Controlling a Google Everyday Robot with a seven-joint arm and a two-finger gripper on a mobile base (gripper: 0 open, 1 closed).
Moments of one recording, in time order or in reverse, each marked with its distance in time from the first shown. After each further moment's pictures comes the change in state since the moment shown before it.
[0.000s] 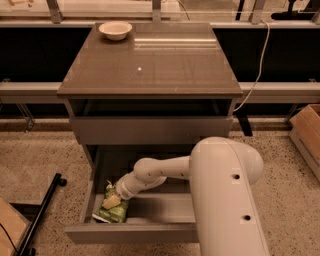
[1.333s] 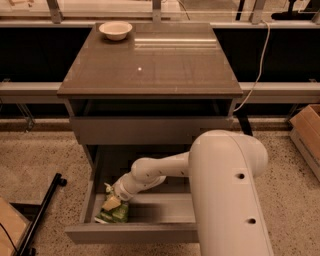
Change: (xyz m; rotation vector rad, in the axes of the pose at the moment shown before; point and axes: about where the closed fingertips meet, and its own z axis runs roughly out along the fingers) arm -0.012 0.016 -0.017 0.035 0.034 -0.044
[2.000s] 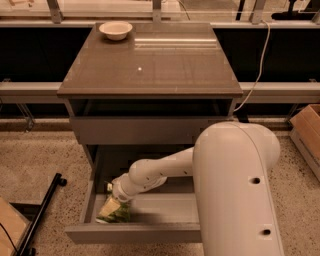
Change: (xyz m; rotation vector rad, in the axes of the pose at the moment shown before) arm -0.015 0.022 -0.029 0.072 0.012 -0.056
